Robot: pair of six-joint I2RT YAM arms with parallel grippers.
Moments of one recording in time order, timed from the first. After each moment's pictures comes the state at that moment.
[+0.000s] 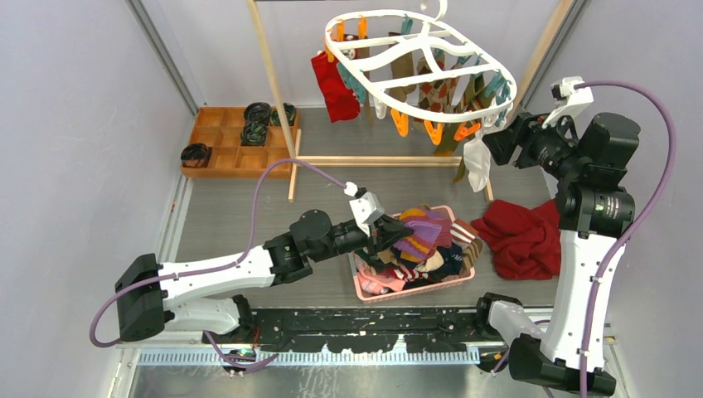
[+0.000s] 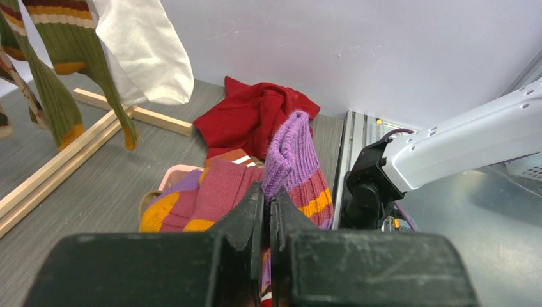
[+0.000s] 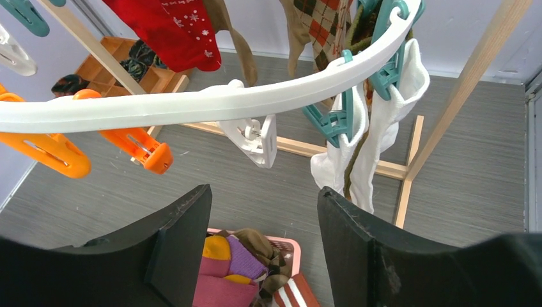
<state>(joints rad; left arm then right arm) -1.17 1.18 0.79 0.50 0.12 -0.13 -0.25 1.00 1.51 -0.76 -0.63 0.05</state>
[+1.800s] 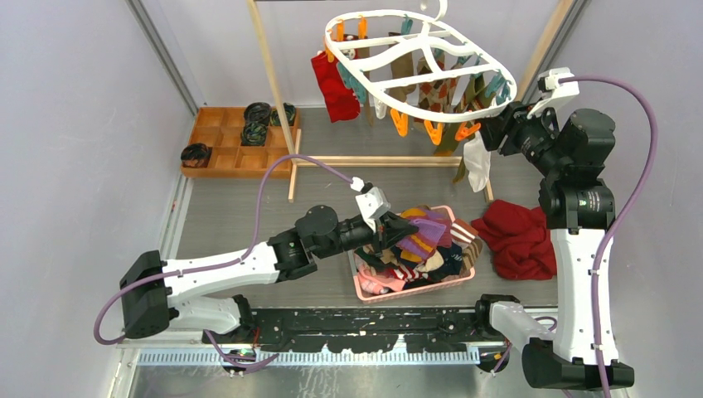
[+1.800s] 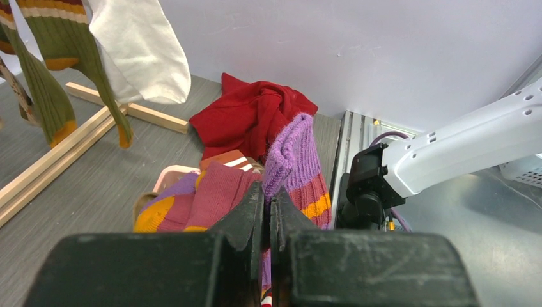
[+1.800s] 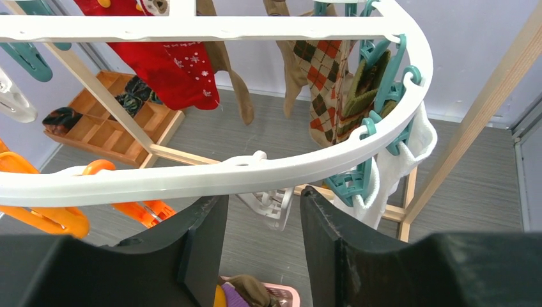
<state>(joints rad) -1.17 1.22 0.85 0.46 0.12 -0.16 -0.06 1.00 1.42 -0.52 -0.42 0.11</state>
